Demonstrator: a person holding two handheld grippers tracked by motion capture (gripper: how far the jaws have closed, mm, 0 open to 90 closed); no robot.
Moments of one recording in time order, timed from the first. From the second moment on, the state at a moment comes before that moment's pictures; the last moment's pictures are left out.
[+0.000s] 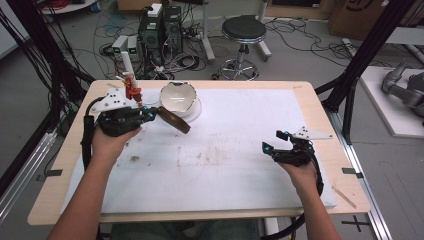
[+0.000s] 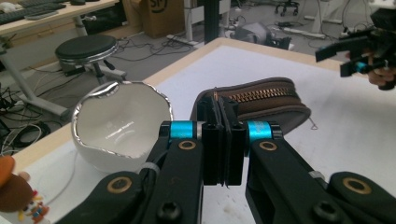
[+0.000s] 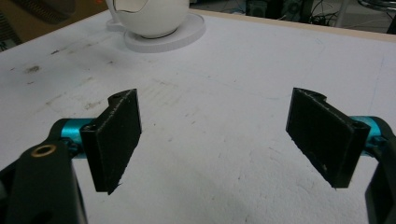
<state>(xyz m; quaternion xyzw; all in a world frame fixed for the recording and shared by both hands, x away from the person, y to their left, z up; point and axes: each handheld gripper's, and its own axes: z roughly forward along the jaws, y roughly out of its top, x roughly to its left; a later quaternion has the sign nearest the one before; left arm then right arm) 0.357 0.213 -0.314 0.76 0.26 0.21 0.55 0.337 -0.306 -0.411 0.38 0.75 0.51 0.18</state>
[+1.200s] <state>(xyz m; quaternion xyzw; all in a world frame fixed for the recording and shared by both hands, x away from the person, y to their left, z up) 0.462 0.198 -0.360 0.74 0.39 0.19 0.51 0.332 -0.311 -0.410 0.39 0.75 0.51 0.18</state>
